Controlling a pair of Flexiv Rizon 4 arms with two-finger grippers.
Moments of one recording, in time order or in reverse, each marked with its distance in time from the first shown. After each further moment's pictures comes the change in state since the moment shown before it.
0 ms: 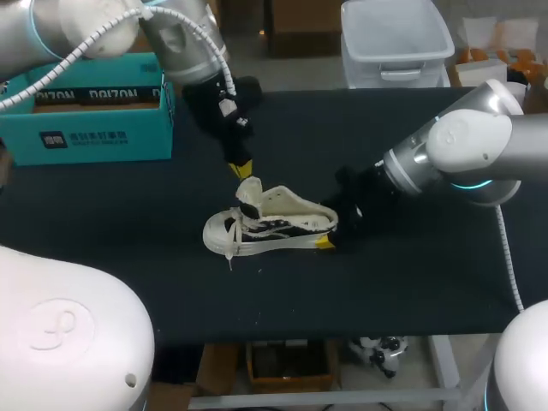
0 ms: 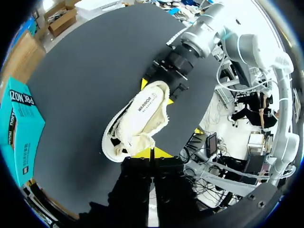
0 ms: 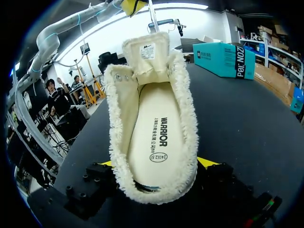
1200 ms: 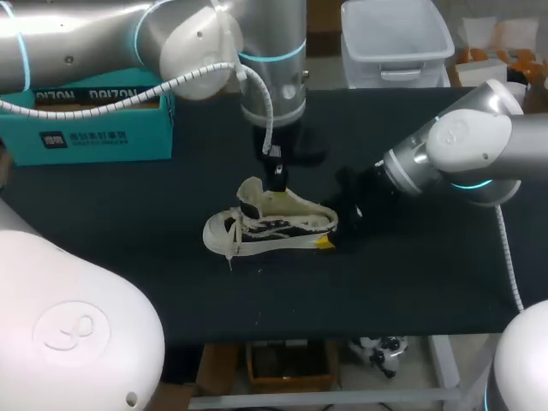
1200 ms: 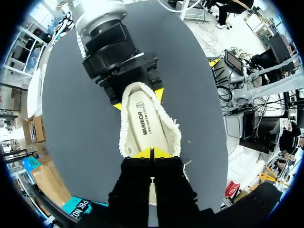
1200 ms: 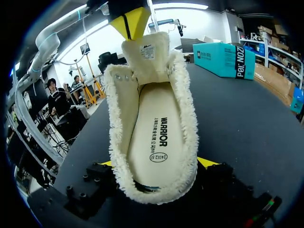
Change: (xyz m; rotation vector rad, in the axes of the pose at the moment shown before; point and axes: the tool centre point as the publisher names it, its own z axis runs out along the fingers) left arm -0.004 -0.047 0.076 -0.182 -0.252 0.939; right arm 0.000 0.000 0.000 0.000 0.000 0.000
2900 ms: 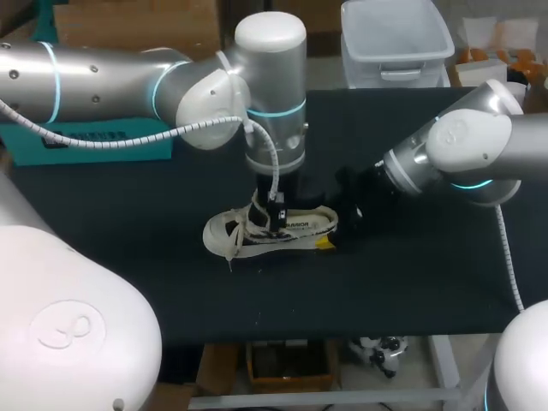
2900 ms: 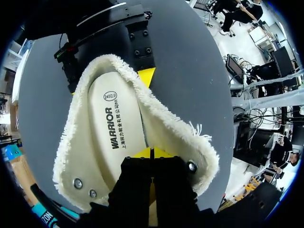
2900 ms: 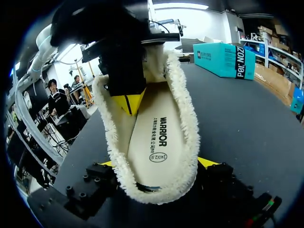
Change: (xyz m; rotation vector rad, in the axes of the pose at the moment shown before) left arm 0.031 0.001 0.096 -0.015 0.104 -0.126; right arm 0.000 0.000 0.000 -0.001 0.000 -0.001
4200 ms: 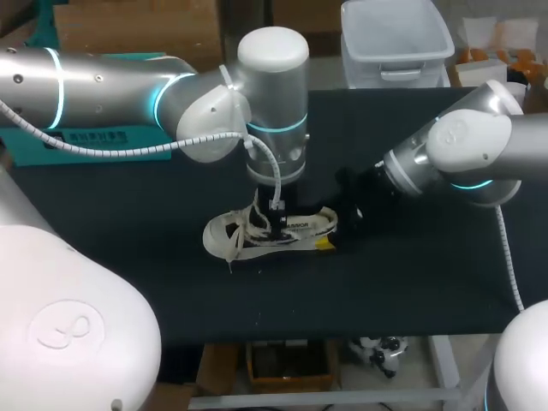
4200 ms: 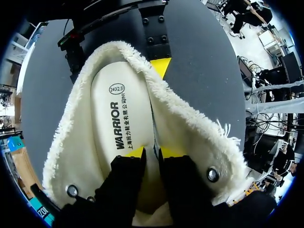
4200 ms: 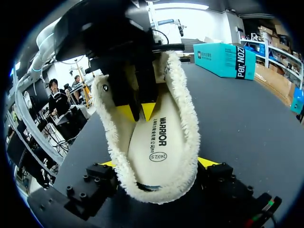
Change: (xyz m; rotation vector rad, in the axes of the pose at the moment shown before) left arm -0.007 0.004 0.015 -0.022 -0.063 -0.048; right arm 0.001 0.000 0.001 -0.001 0.001 -0.001
